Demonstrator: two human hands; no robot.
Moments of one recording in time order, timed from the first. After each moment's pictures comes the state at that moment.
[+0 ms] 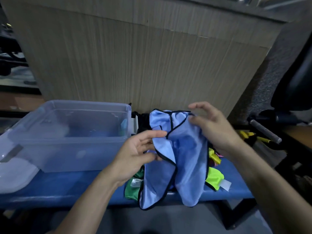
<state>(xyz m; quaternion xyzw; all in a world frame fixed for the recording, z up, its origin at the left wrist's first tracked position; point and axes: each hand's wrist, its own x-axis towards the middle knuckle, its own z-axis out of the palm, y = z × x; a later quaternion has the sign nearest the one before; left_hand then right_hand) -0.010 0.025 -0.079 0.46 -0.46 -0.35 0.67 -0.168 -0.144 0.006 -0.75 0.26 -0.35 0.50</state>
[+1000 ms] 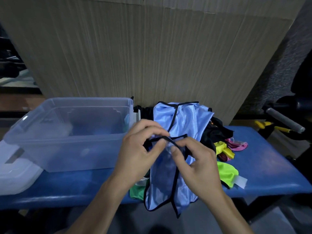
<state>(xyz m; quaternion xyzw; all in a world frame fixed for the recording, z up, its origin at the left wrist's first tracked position) -0.016 0.013 -0.078 0.63 -0.54 0.03 0.56 -0.161 -0.080 -0.093 -0.83 0.18 -0.46 0.28</state>
